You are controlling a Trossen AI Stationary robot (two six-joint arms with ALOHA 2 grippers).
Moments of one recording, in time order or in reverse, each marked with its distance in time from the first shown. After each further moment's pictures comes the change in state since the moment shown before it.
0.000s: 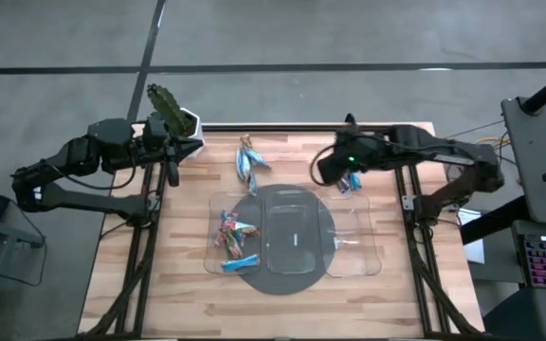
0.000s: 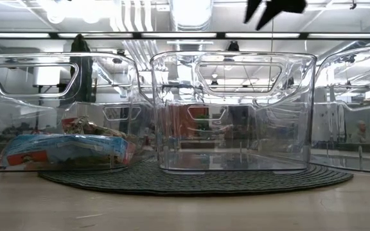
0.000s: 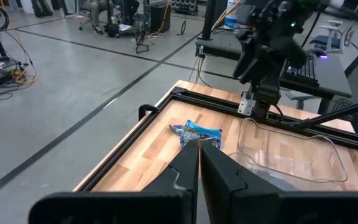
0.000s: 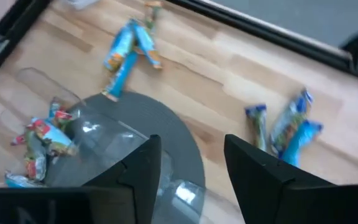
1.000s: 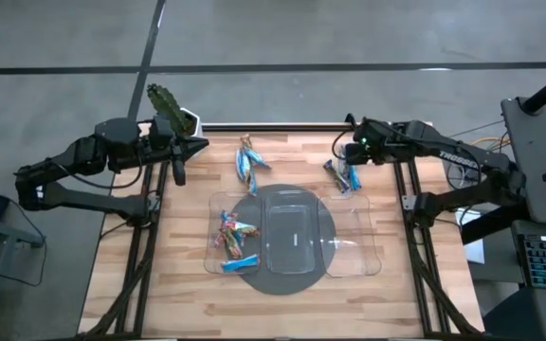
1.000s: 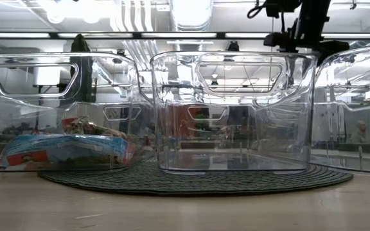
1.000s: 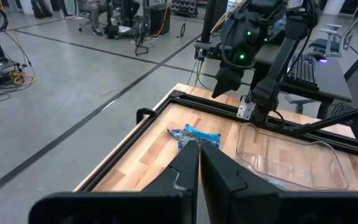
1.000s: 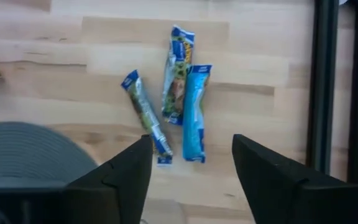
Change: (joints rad) left arm 0.000 0.039 0.000 0.050 0.000 -0.006; right arm -0.394 -0.223 -0.484 0.056 -0.110 0.070
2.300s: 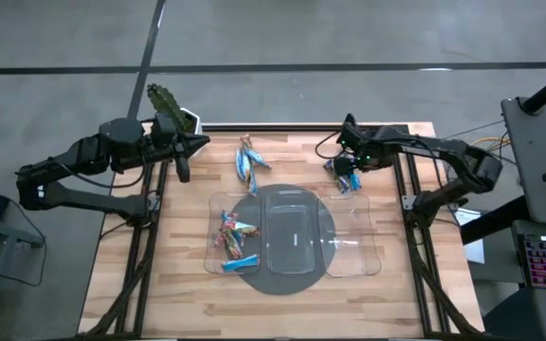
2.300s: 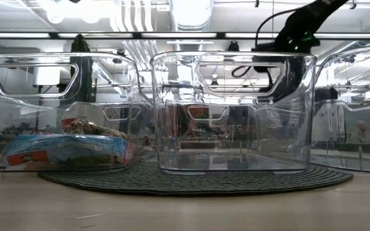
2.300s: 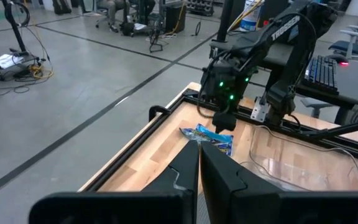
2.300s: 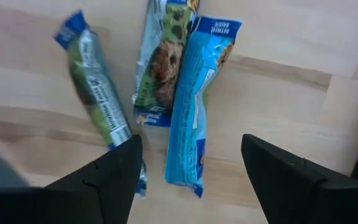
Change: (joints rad) left arm 0.000 0.016 0.000 0.001 -0.063 -0.026; right arm -0.163 0.269 -0.230 0.304 -0.186 -0.245
